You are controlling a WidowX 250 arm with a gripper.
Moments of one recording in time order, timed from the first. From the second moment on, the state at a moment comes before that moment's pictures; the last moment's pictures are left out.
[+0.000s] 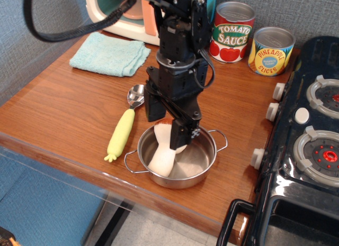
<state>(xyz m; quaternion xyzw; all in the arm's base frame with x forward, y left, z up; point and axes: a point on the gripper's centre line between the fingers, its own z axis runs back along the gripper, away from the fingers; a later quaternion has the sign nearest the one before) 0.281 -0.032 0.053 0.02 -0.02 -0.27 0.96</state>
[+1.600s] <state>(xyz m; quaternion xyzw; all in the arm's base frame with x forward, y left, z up) 0.385 -0.006 0.127 -0.05 -0.15 -0.19 0.97</state>
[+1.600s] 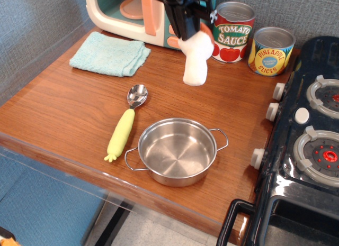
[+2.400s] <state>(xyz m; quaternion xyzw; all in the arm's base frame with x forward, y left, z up) 0.424 -0.005 0.103 0.05 -0.16 -0.20 0.97</state>
